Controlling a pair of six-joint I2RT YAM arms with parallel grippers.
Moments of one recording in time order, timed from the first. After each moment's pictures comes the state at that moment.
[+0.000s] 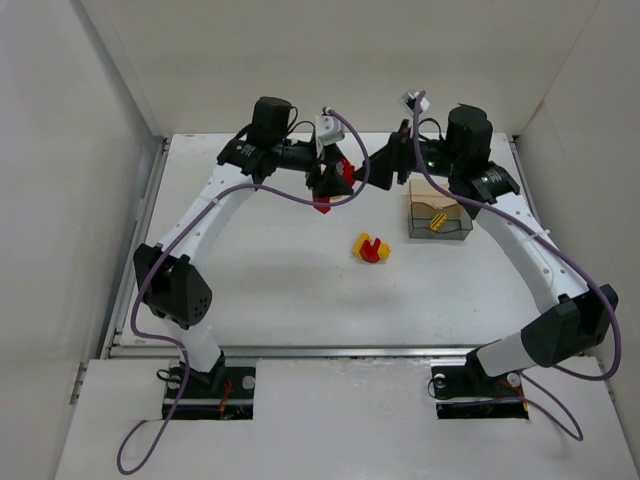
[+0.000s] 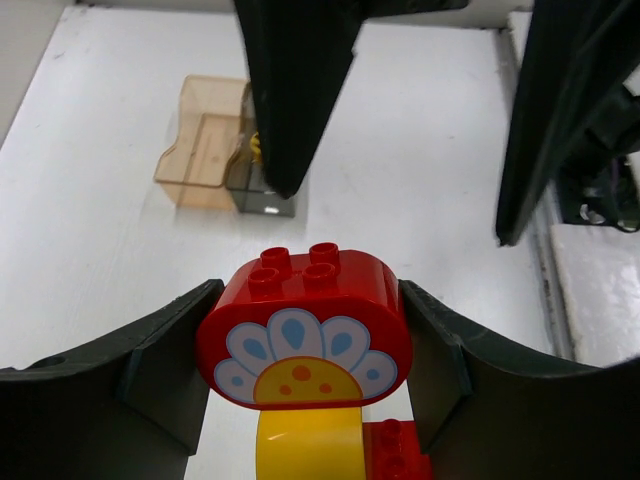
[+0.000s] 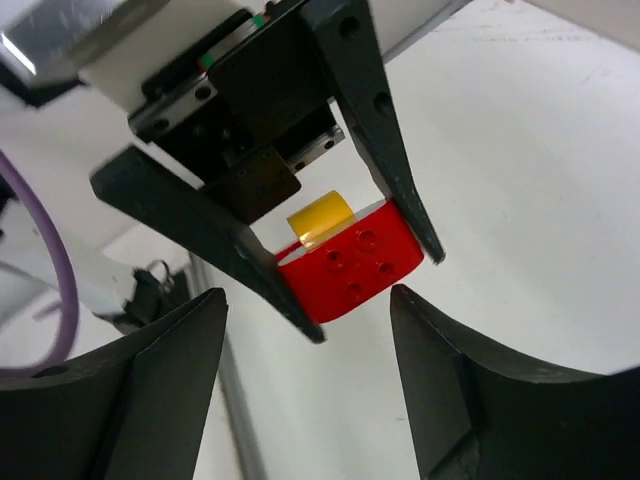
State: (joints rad) left arm -0.45 1.73 1.77 -0.57 1.05 0.44; right arm 0.36 1.45 1.49 -0.21 -0.85 0.26
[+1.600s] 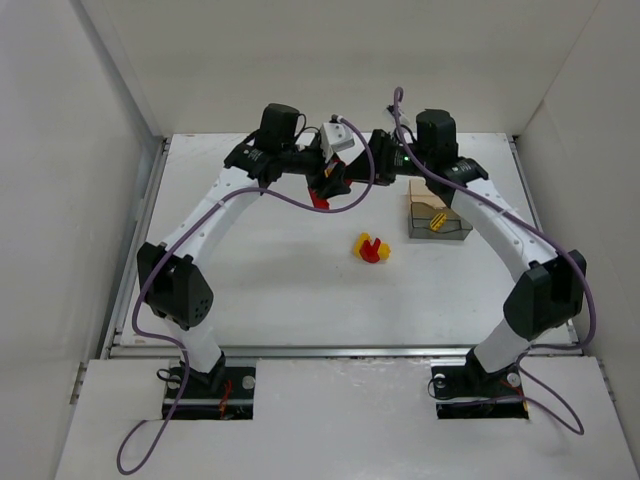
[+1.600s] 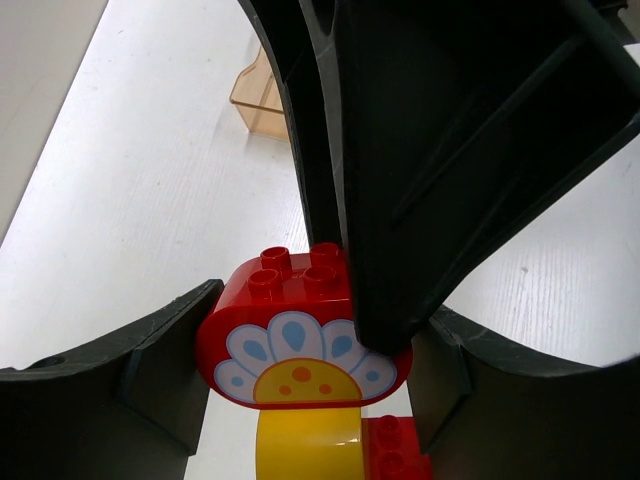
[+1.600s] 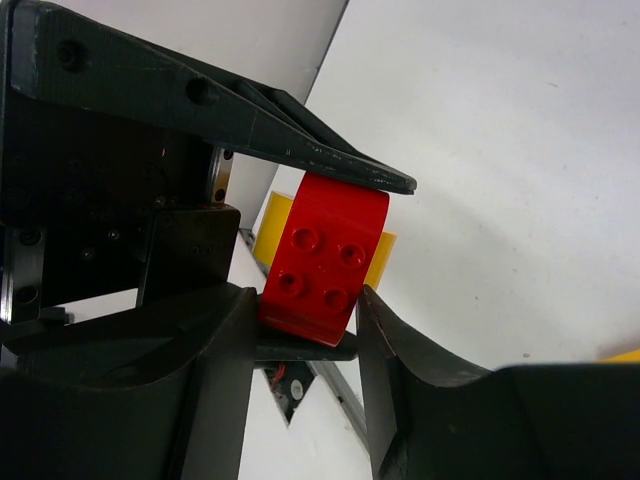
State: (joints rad) left arm -0.49 1.73 1.74 -0.57 0.76 0.49; right arm 0.39 1.62 1.52 -0.27 -0.71 0.67
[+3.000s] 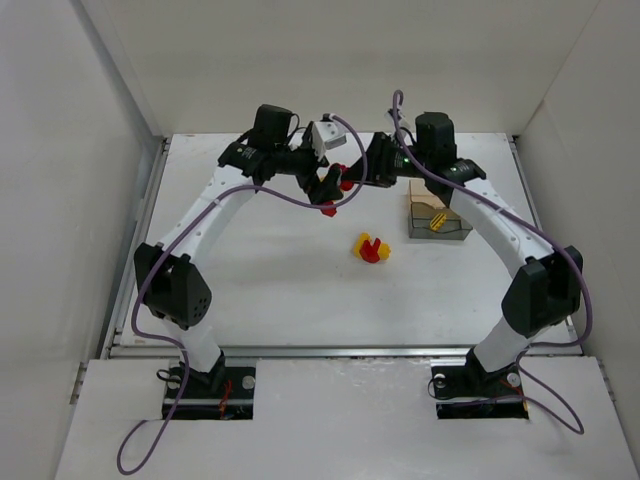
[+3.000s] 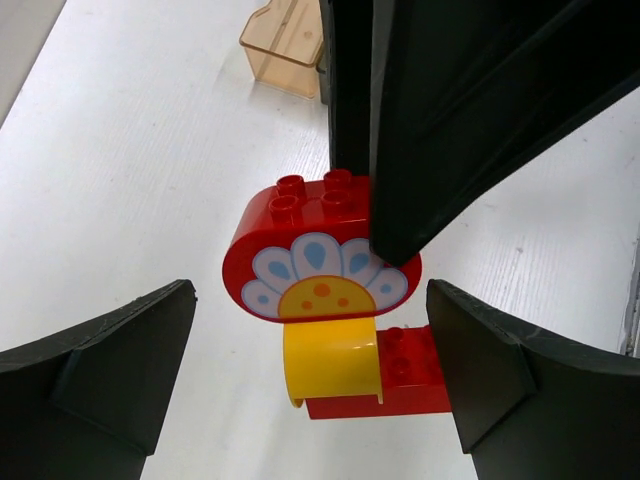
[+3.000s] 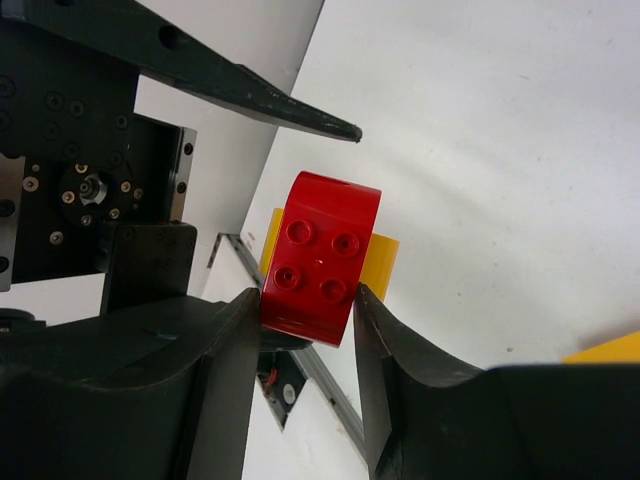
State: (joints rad) left arm -0.45 1.73 1.73 -0.64 0.70 0.46; right arm 0.38 1.64 1.51 -0.27 -0.70 0.67
